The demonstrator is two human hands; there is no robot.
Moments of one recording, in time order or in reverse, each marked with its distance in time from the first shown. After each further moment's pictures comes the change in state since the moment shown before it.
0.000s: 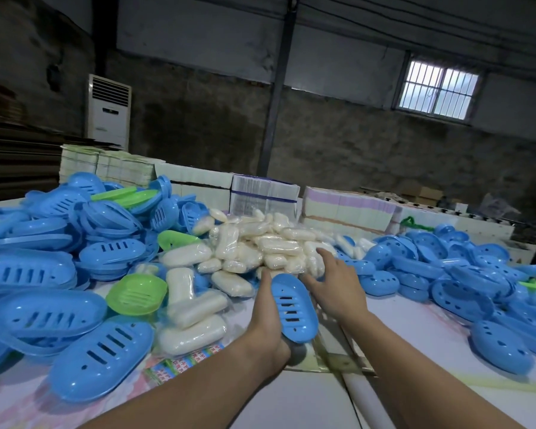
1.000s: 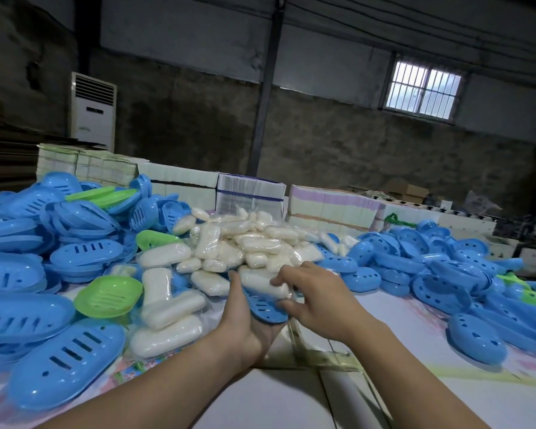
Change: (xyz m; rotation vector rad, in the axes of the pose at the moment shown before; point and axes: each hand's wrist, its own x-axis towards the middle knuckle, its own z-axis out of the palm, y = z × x) left_hand 0.007 0.004 -0.003 -0.224 -0.067 -0.014; right_hand -0.044 -0.014 -0.053 -0.037 -0.130 -0.602
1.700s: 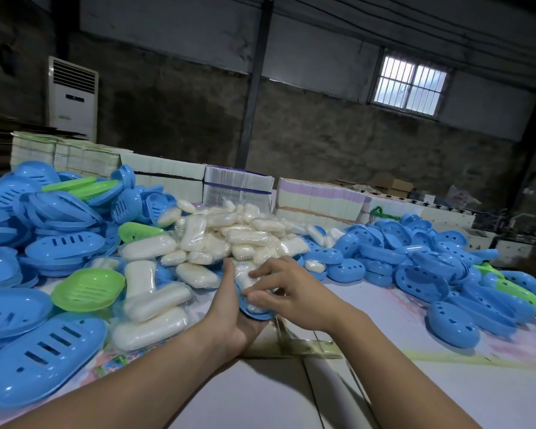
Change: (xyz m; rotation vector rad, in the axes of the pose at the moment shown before) left_hand 0.003 0.003 -0.004 0.043 -0.099 -0.167; right_hand 0.004 -0.004 0.007 0.268 -0.162 0.009
